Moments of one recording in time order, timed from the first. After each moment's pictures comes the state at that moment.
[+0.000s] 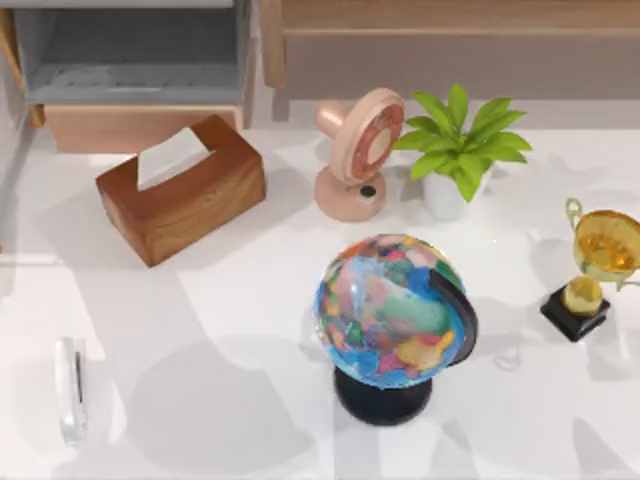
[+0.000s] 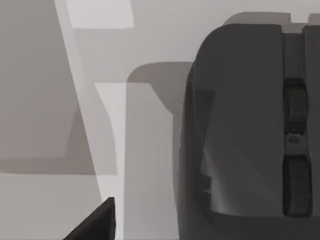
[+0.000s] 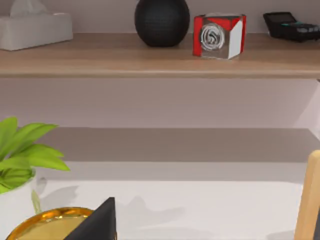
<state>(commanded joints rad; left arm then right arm) 0.34 2.62 2.43 -1.29 0.06 0.54 0.00 0.00 0.00 0.00 0.00 0.00</state>
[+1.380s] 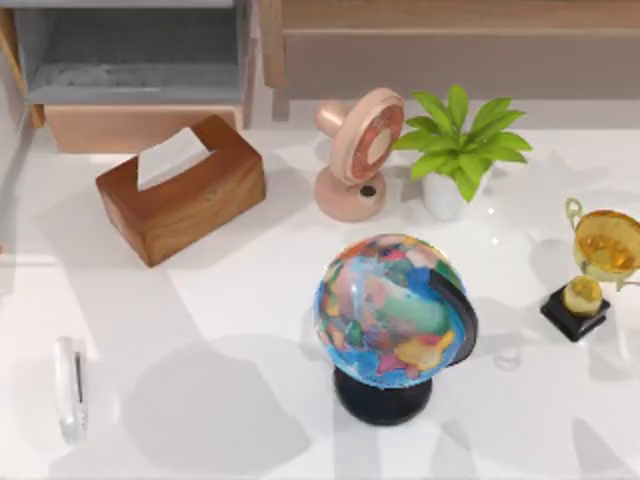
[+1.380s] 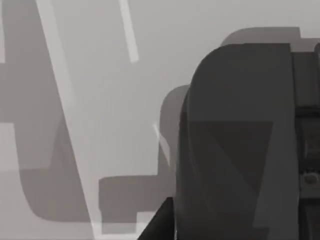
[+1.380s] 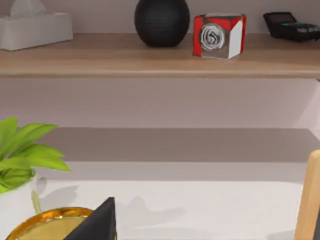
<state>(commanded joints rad) 0.33 2.64 2.41 -1.25 0.06 0.53 0.00 0.00 0.00 0.00 0.00 0.00</state>
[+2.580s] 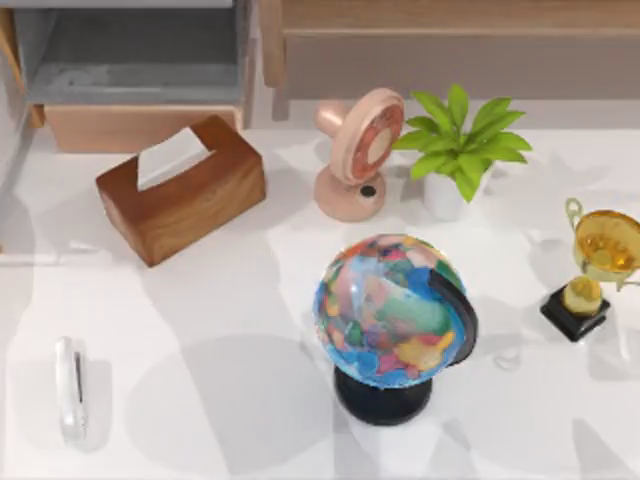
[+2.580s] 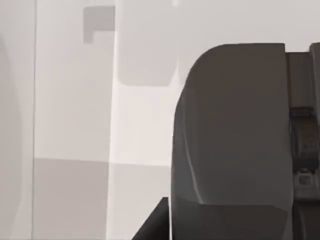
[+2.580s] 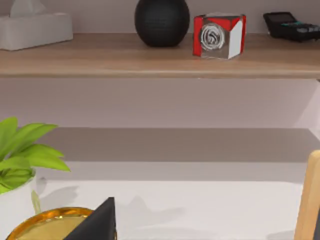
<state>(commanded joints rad) 0.32 2.30 2.18 -1.17 0.05 0.29 0.00 0.00 0.00 0.00 0.00 0.00</state>
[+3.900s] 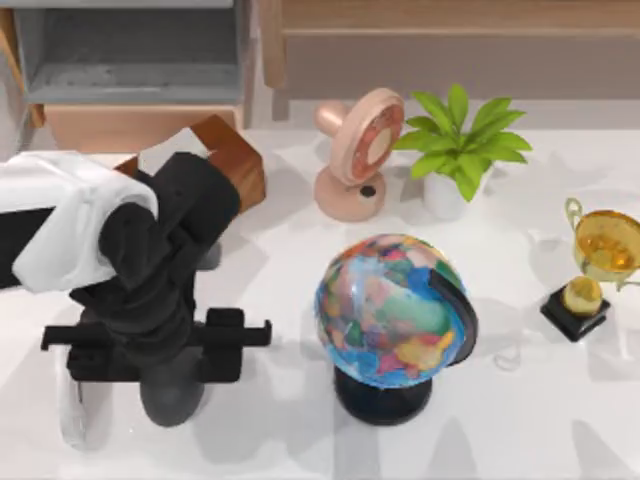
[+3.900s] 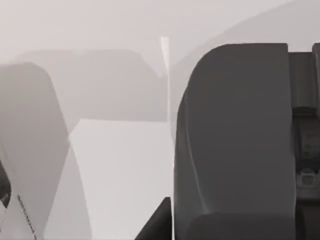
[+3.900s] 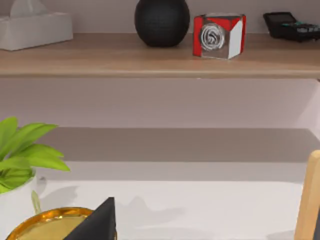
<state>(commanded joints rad) -0.58 1.61 0.91 -0.78 -0.05 -0.54 0.00 0.00 0.00 0.00 0.00 0.00</state>
